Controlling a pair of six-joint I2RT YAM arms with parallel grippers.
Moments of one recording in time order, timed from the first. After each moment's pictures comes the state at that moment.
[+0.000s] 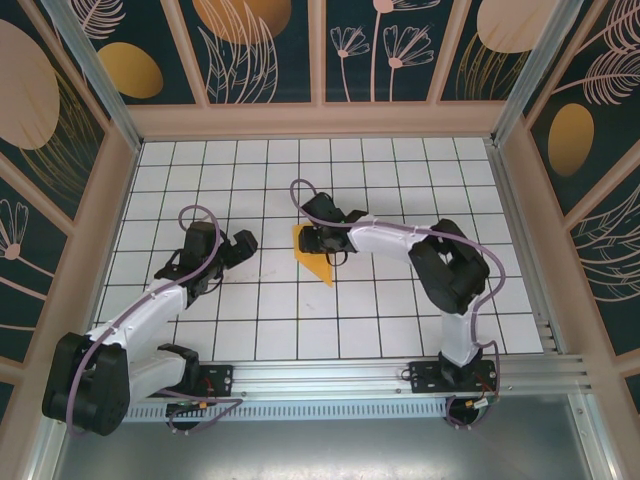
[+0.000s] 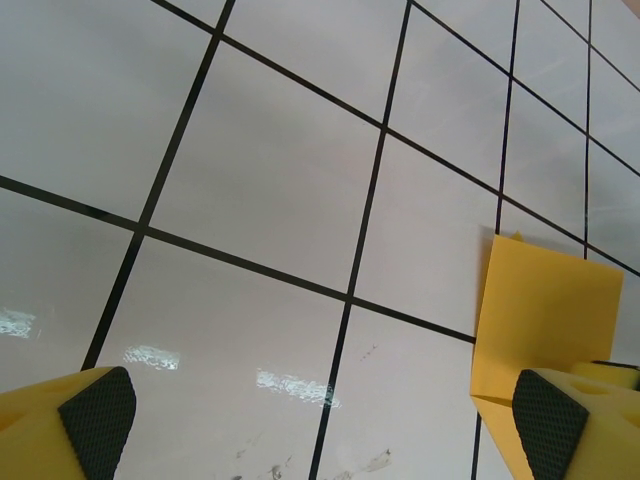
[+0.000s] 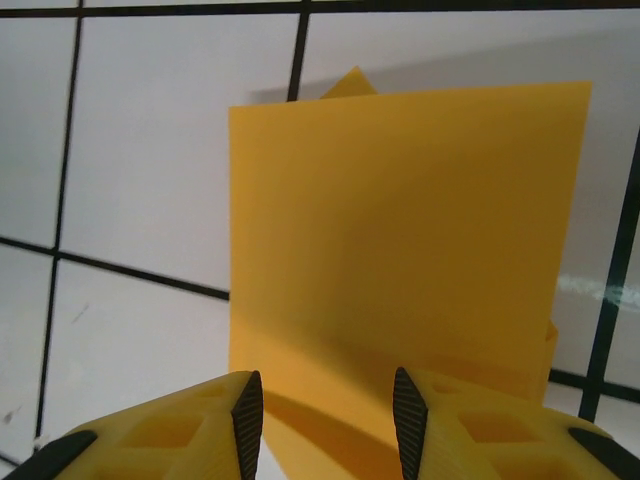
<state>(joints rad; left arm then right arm) -0.29 1.12 0.51 -0.13 0.03 -0.75 0.80 1.95 1.29 -0.36 0.01 0.66</state>
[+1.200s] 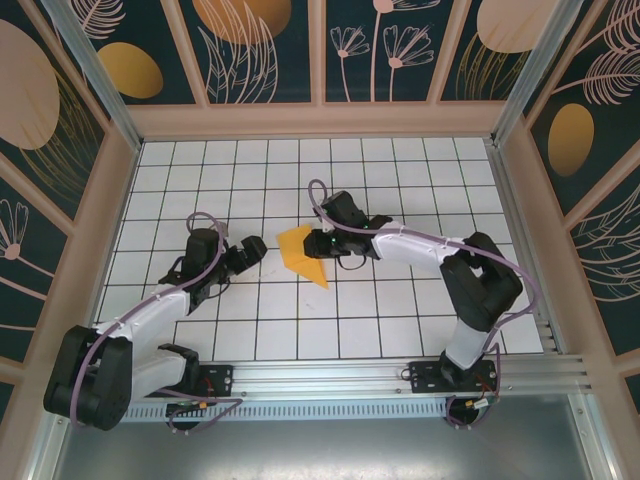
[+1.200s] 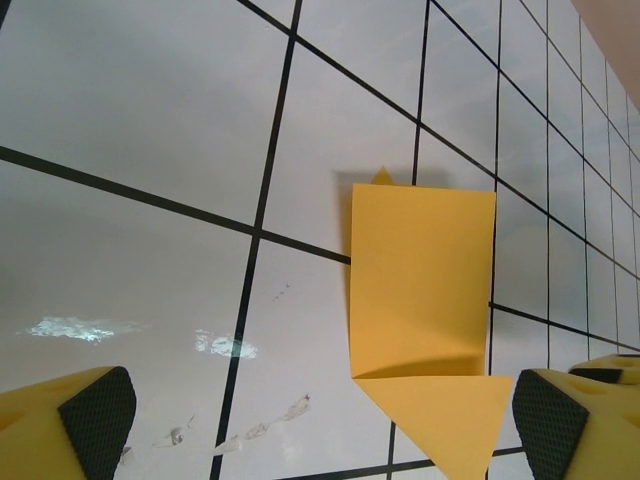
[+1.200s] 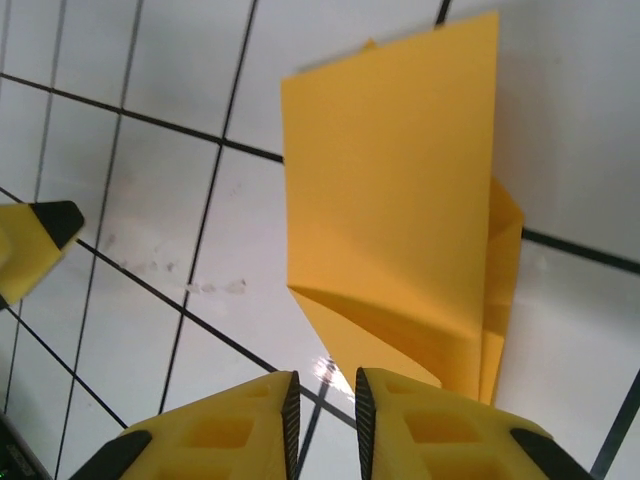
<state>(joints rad) -0.29 1.15 0.42 0.04 0.25 -0.82 0.76 1.74 1.10 -0.27 -0.29 0.59</state>
